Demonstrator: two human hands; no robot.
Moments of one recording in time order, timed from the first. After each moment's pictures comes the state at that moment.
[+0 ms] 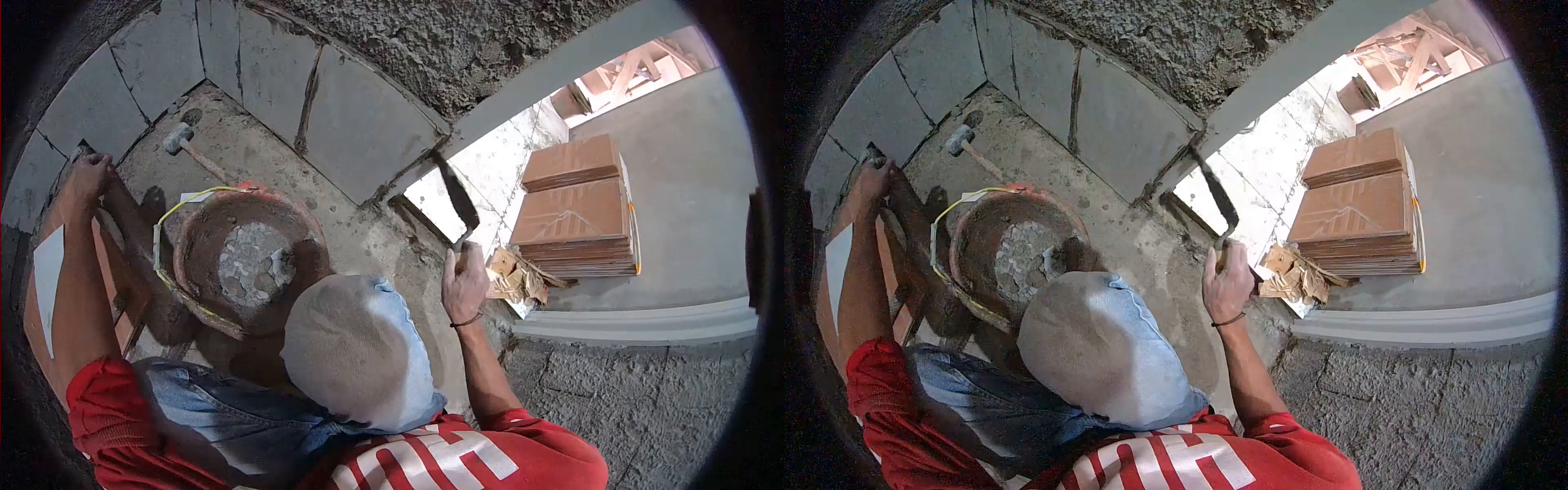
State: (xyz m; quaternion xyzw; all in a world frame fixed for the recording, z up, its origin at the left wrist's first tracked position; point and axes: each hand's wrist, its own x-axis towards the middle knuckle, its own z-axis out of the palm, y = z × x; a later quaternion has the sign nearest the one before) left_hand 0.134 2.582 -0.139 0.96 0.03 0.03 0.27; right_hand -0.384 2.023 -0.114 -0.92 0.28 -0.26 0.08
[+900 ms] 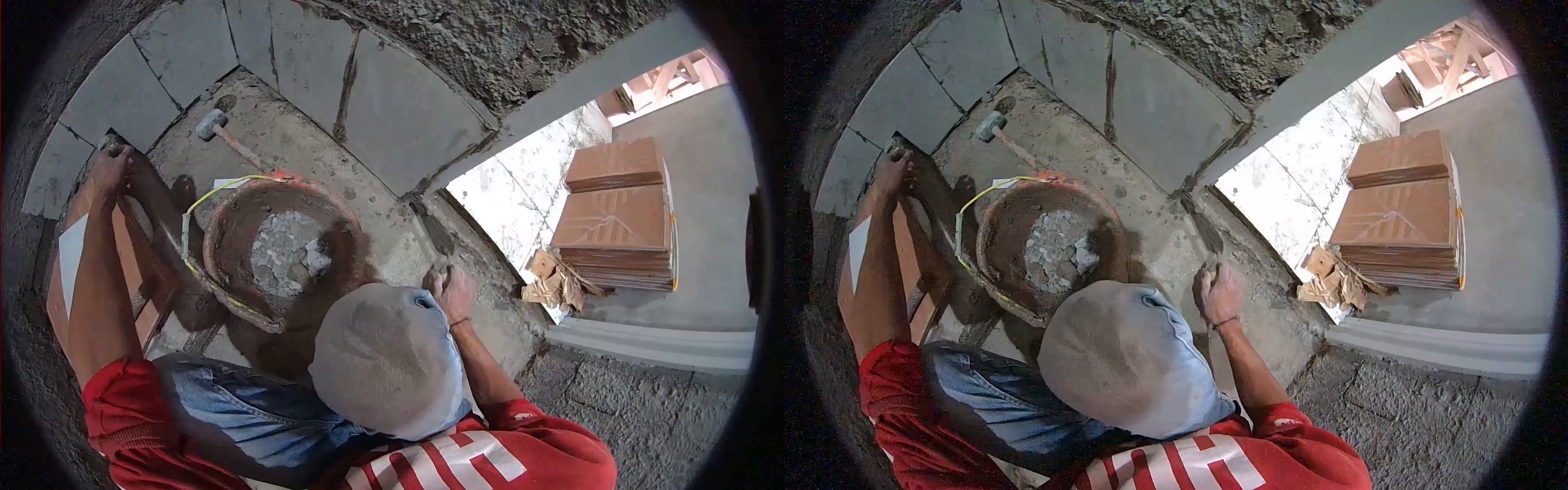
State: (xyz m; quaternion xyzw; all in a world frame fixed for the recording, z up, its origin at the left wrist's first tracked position) left_hand 0.123 2.591 -0.132 0.90 0.06 -0.02 0.42; right_hand -0.413 2.026 -0.283 -0.95 0.29 -0.11 0.11
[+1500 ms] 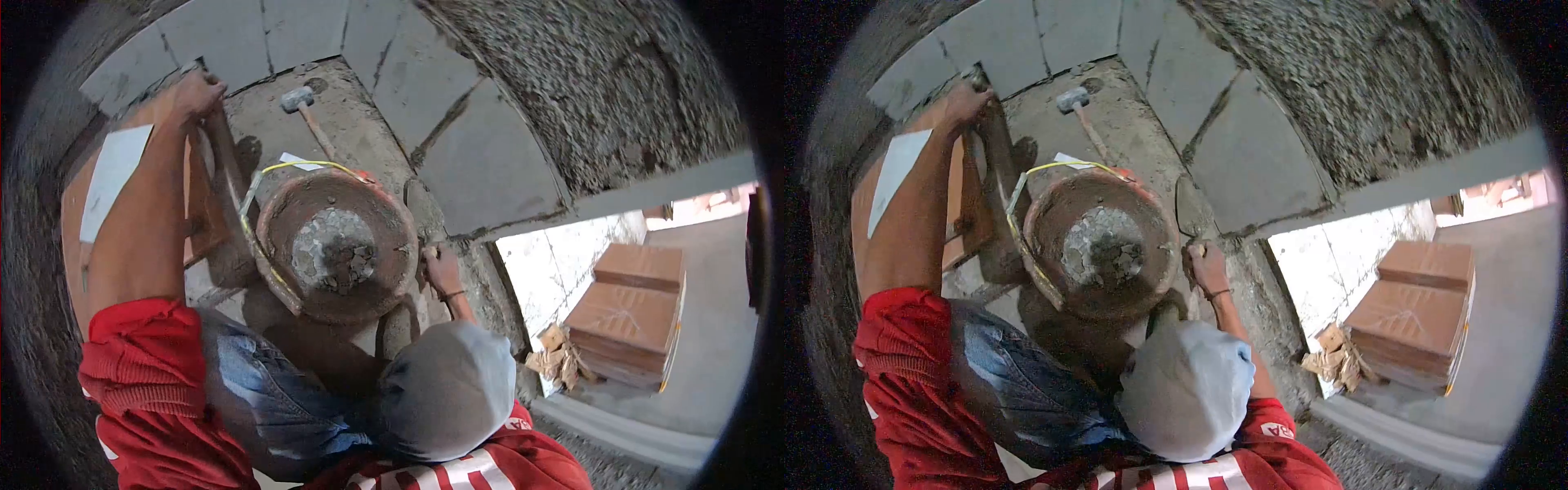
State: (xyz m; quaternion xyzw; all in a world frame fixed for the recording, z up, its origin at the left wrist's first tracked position) left_hand 0.109 2.581 -0.110 0.96 -0.01 0.05 0.27; right_hand -0.229 2.041 -0.325 -0.92 0.16 0.01 0.35
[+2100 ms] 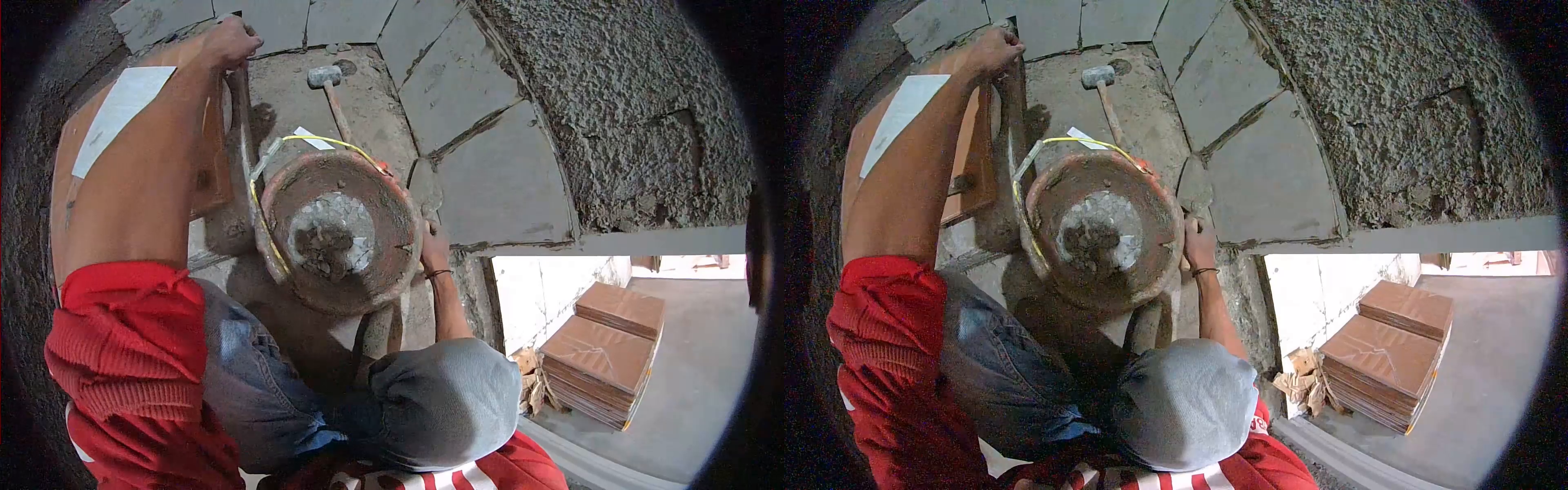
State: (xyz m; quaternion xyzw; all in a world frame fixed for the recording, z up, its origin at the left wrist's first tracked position) left_hand 0.107 2.583 -0.108 0.96 0.01 0.06 0.29; right_hand -0.156 2.054 -0.342 -0.88 0.19 0.05 0.43
